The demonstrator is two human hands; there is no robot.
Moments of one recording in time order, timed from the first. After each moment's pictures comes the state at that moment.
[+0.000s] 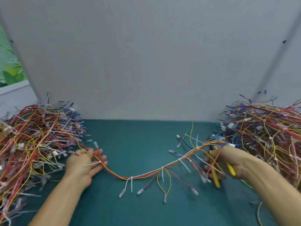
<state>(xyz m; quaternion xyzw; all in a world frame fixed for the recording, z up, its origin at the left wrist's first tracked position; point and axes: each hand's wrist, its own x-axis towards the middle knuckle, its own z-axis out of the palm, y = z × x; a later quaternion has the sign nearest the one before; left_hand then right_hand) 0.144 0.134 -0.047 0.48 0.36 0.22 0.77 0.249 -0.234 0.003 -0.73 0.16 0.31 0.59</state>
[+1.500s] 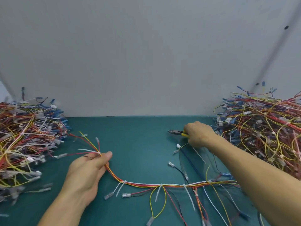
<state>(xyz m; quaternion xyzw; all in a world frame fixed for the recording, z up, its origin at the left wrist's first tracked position) 0.144 0.076 -0.037 0.51 0.30 0.17 0.79 0.337 -0.179 -0.014 -0.98 -0.18 0.03 -0.07</state>
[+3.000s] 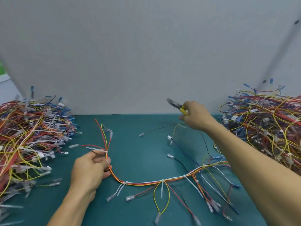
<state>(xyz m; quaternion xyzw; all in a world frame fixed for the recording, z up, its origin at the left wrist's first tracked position) 0.143 0.094 -0.060 0.66 0.31 0.20 0.65 0.337 -0.149 0.024 -0.97 -0.16 -0.07 0.16</state>
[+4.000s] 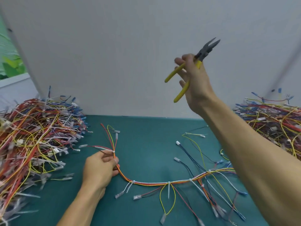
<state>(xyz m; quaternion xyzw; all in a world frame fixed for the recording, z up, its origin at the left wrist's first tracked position) 0.142 0.095 -0.062 0.65 0.31 0.21 0.66 0.296 -0.088 0.119 -0.63 -0.24 -0.05 0.74</state>
